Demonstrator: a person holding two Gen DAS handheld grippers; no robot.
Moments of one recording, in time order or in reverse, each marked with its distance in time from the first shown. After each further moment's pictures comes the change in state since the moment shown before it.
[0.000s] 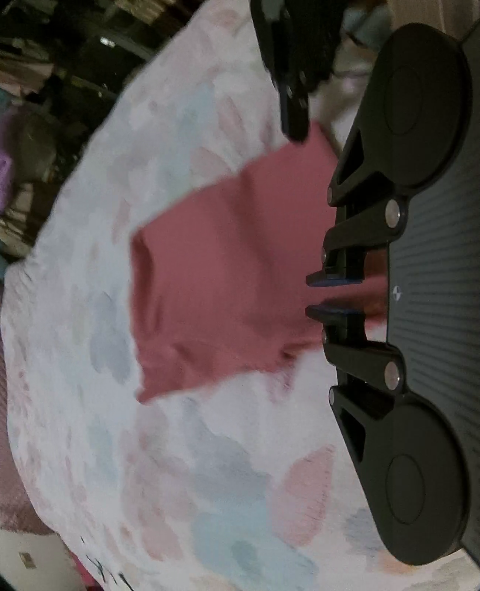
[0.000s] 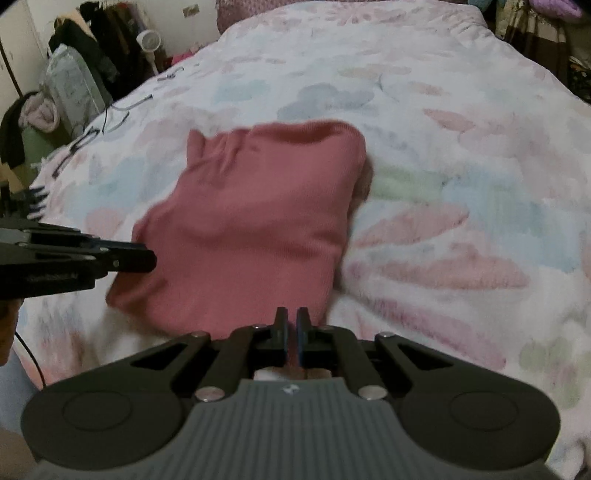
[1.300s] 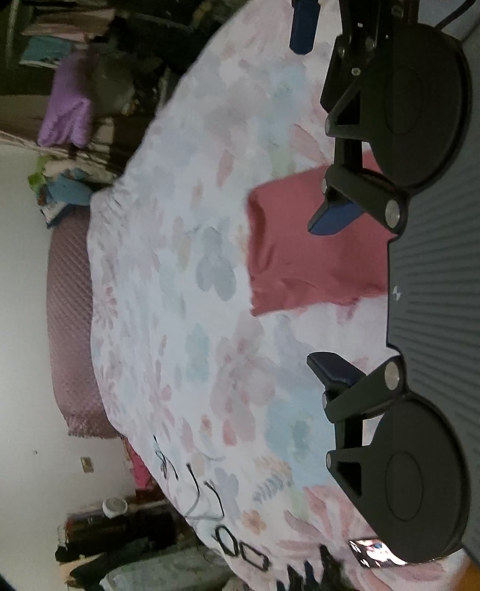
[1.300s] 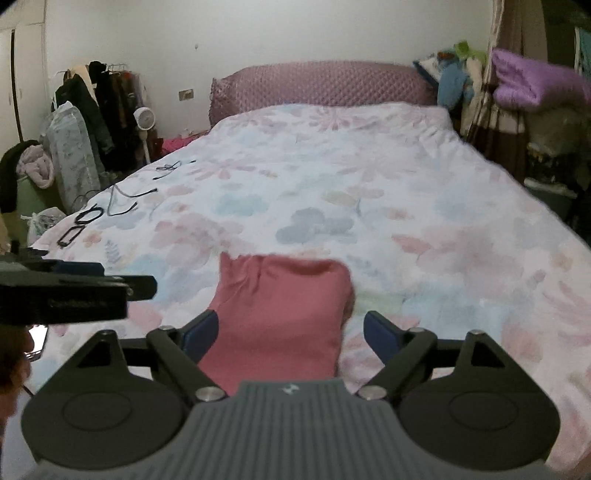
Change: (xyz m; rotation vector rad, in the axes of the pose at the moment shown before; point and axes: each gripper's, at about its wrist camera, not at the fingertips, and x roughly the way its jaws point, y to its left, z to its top) left arm -0.119 -0.043 0.015 -0.097 -0.265 0.297; right arm -0.131 0.063 0.013 -0.022 -0.320 -0.099
